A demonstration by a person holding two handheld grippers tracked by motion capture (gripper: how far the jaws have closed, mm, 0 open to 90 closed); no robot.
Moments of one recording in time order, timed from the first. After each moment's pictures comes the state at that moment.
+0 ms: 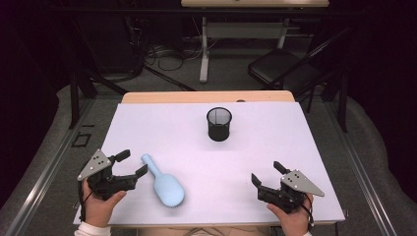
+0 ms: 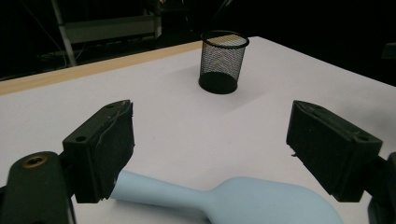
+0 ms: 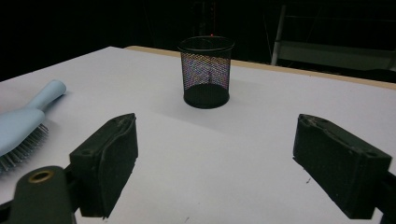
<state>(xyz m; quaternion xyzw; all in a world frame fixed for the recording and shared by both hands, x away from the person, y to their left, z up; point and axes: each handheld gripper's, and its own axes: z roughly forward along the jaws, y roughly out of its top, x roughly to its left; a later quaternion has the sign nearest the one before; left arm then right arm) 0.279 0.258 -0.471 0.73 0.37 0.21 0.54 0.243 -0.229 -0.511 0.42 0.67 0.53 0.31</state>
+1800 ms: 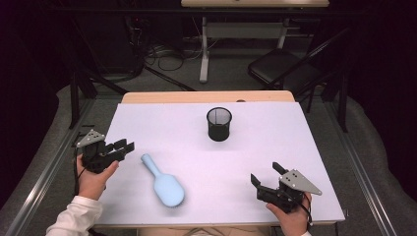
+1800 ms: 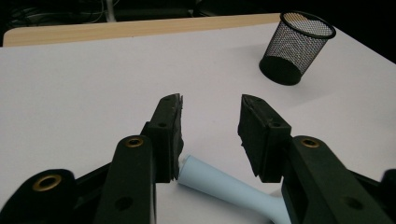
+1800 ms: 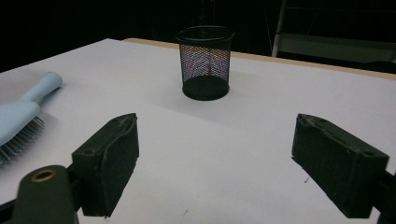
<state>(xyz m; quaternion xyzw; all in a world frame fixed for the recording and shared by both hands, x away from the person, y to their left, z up) 0.335 0.288 -0.467 0.72 0.48 0.18 0.47 0.246 -0.228 -0.516 0.43 0.68 0.52 0.30</state>
